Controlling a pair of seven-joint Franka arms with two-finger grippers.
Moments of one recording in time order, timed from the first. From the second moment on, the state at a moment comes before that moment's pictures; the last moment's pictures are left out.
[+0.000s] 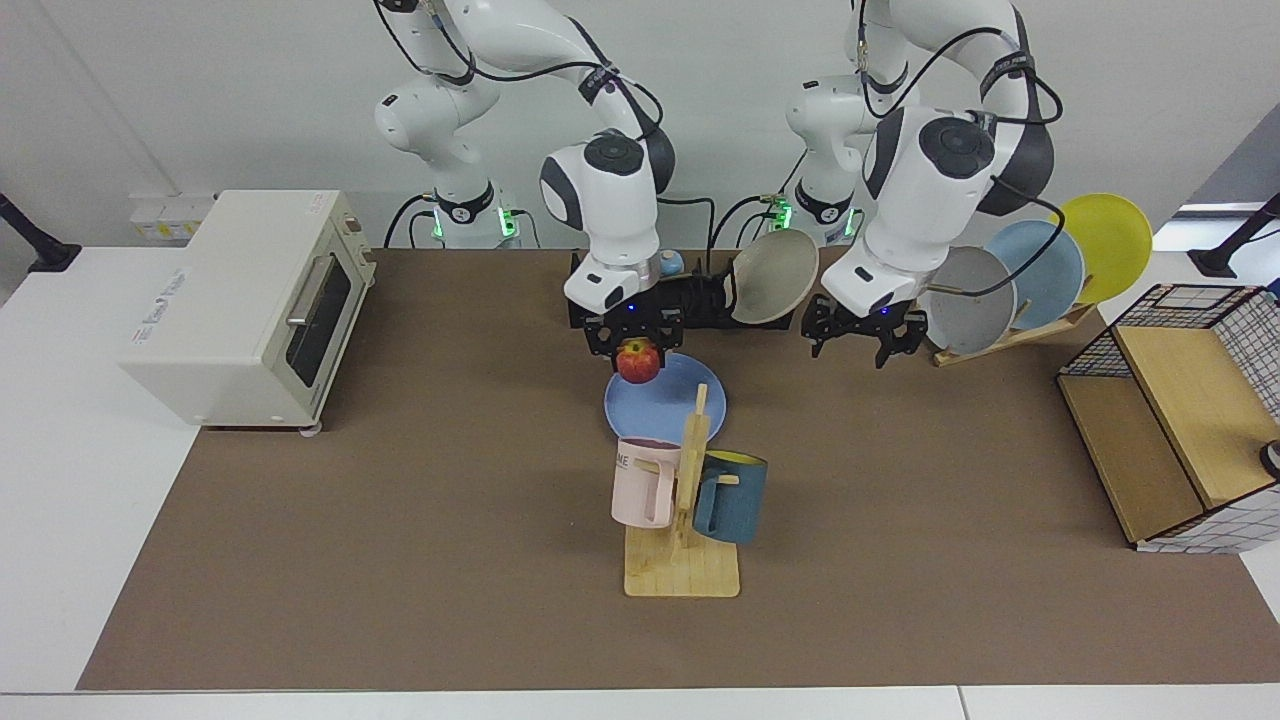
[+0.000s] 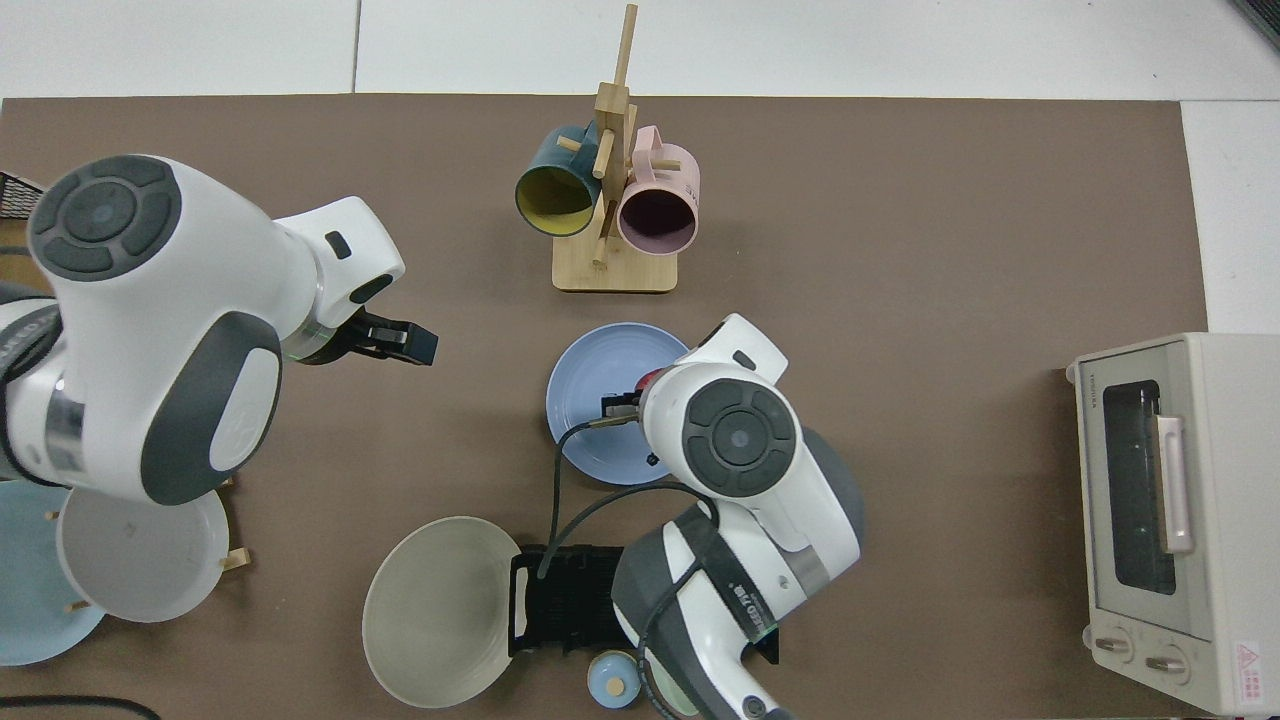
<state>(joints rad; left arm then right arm) 0.07 0.09 -0.35 -1.77 0.02 1.86 -0.04 0.85 0.24 -0.25 -1.92 0.03 2.34 0.54</state>
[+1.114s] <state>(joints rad) 0.05 -0.03 -0.28 -1.54 0.03 1.50 -0.03 0.90 0.38 -0.25 -1.94 0.13 2.50 0.40</state>
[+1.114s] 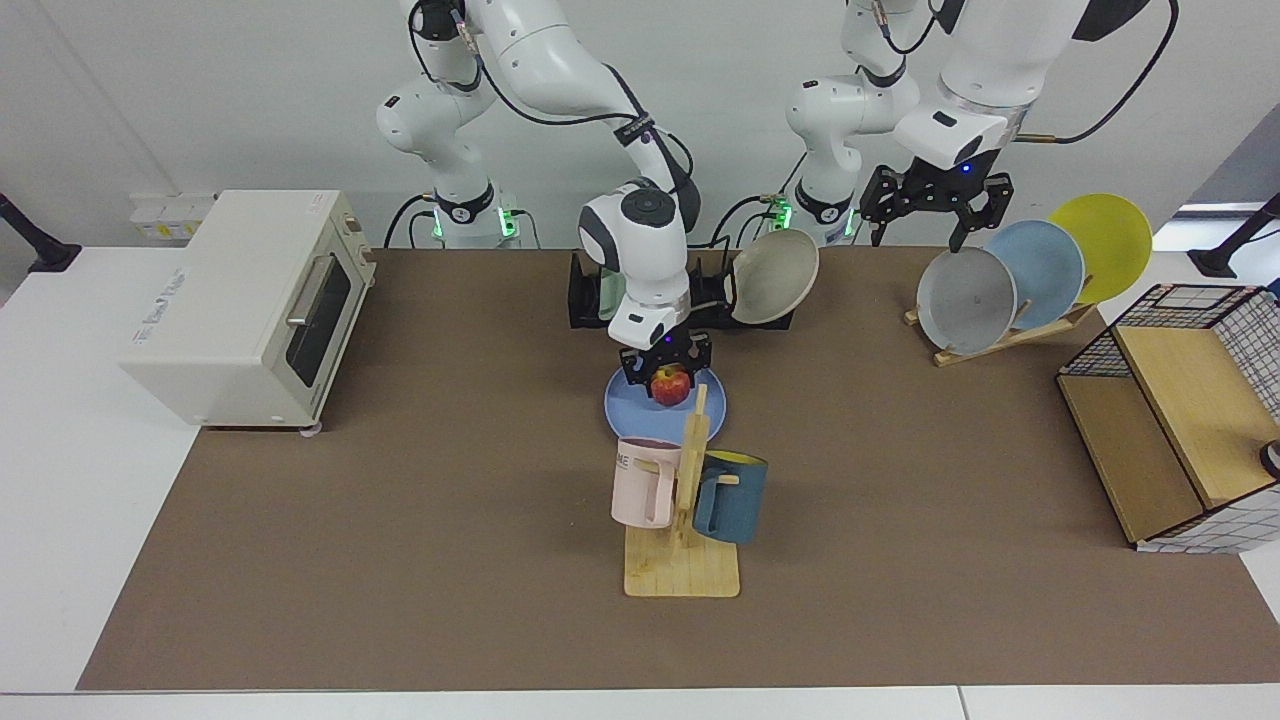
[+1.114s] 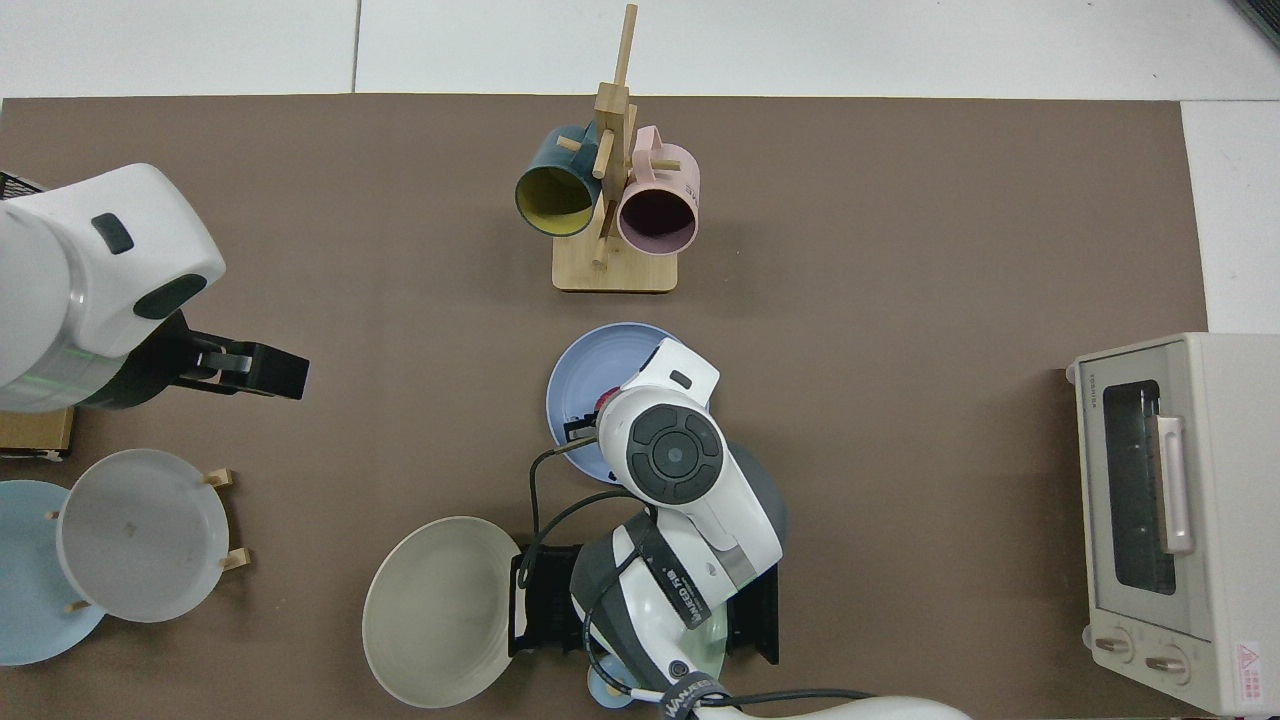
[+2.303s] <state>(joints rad) 0.03 -0.04 -0.20 -1.53 0.01 1.46 -0.07 0.61 0.06 -0.29 -1.86 0.08 2.02 0.27</state>
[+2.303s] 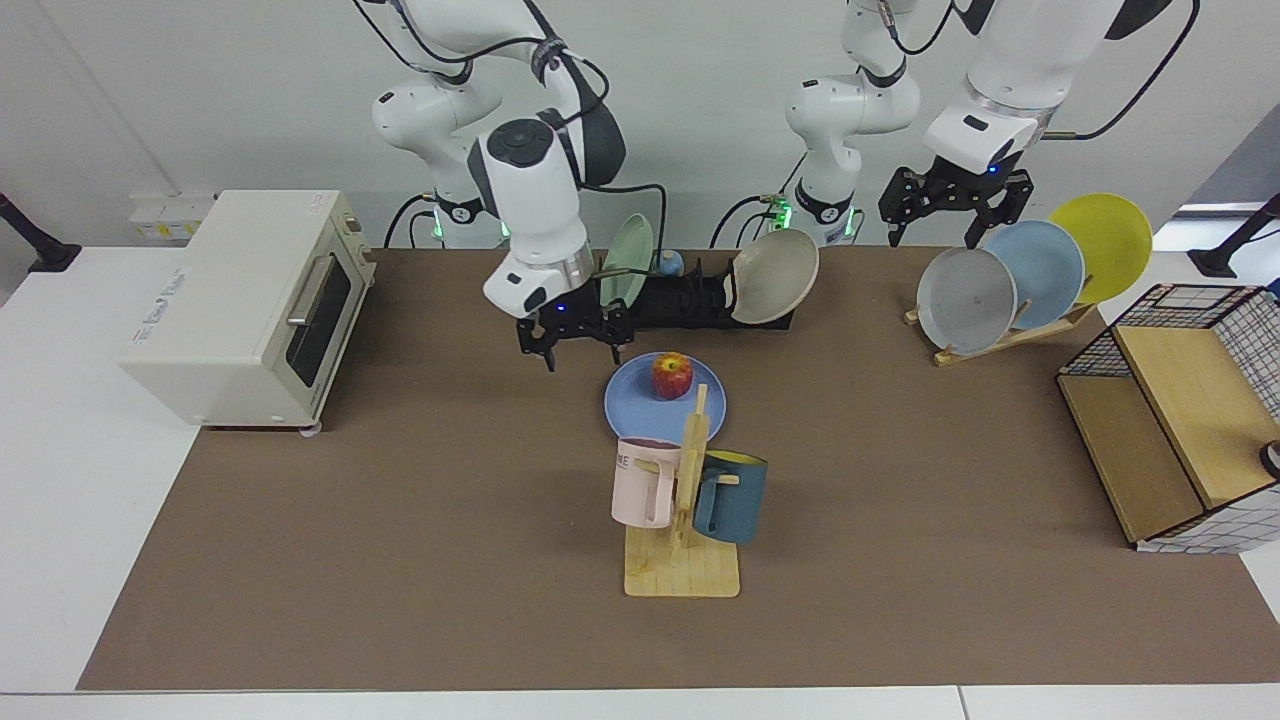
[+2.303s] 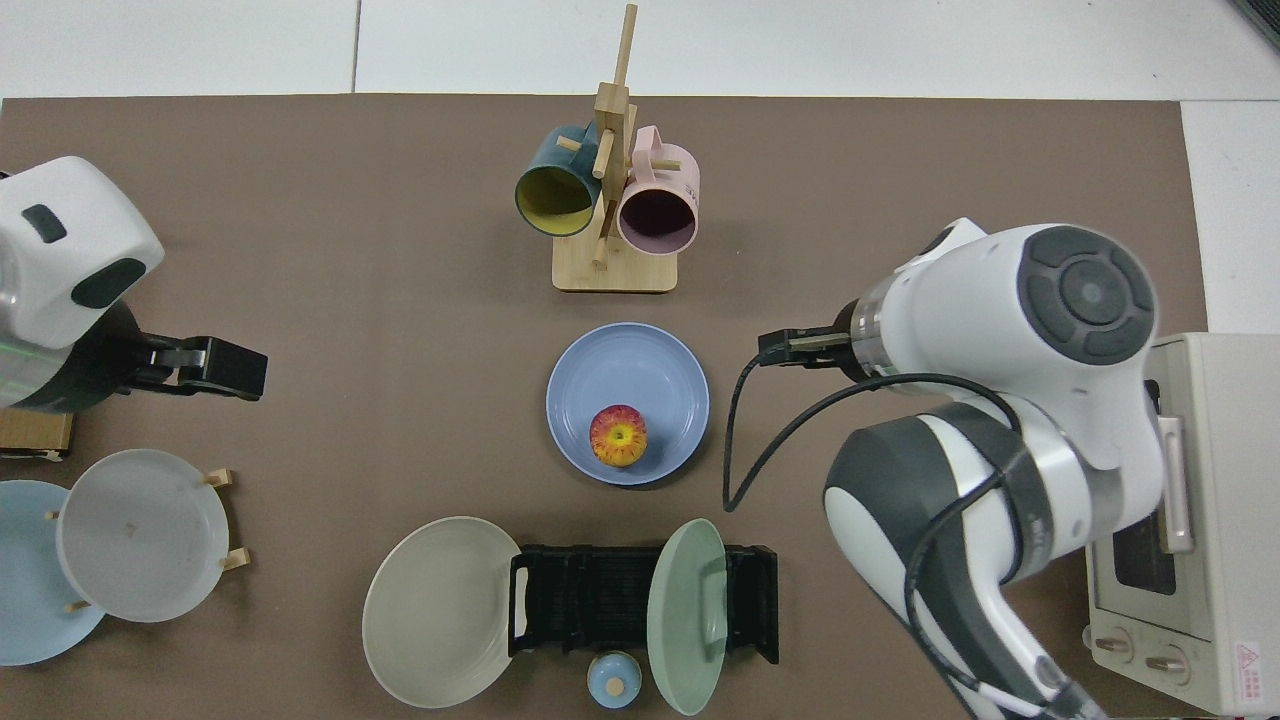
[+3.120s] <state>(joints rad) 0.03 -0.05 -0.19 -1.53 0.01 1.46 -0.07 0.30 -0.09 -0.30 -1.86 0.01 1.72 -0.24</state>
